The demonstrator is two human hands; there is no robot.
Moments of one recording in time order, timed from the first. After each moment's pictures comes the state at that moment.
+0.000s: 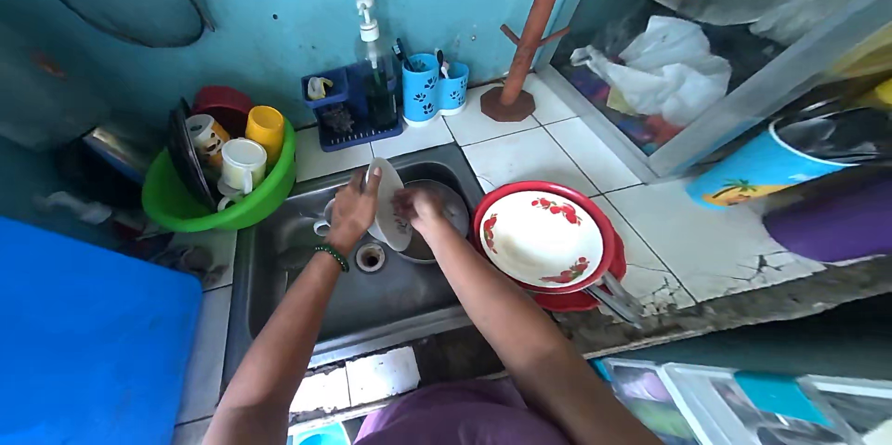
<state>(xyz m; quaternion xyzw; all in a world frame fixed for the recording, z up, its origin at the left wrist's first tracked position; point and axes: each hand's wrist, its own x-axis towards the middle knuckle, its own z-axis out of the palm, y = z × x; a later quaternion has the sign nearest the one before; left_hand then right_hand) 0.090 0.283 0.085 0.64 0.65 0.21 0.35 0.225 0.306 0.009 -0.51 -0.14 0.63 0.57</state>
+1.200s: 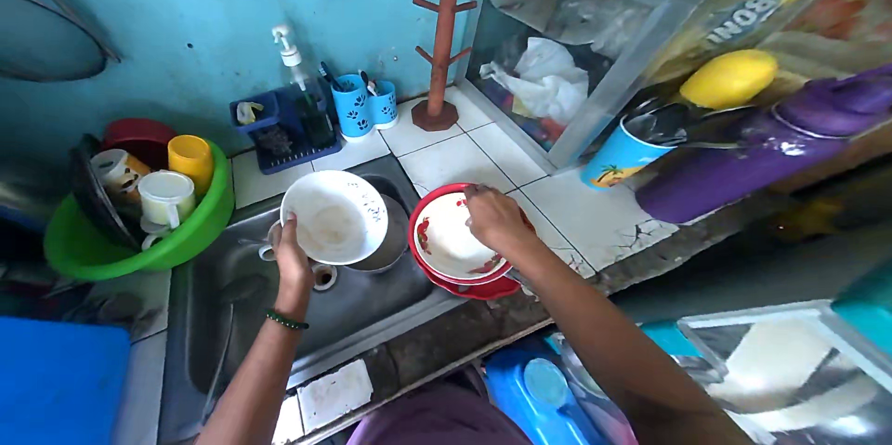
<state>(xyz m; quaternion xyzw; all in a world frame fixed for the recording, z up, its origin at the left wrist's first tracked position) 0.110 0.254 0.052 0.38 0.56 0.53 0.50 0.400 0.179 0.077 -0.78 -0.61 0.12 0.08</state>
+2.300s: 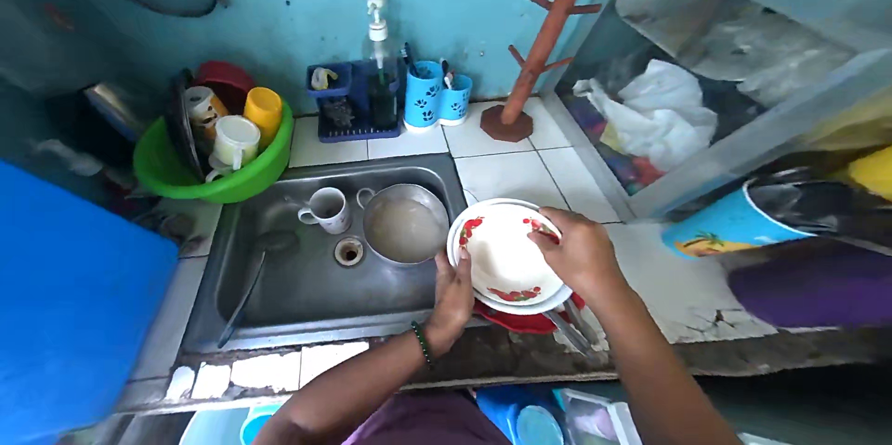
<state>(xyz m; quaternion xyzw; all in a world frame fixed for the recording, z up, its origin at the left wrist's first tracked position) 0.259 0.150 0.016 0.40 0.50 0.40 0.65 0.438 0.162 0.074 -0.72 -0.63 0.12 0.26</state>
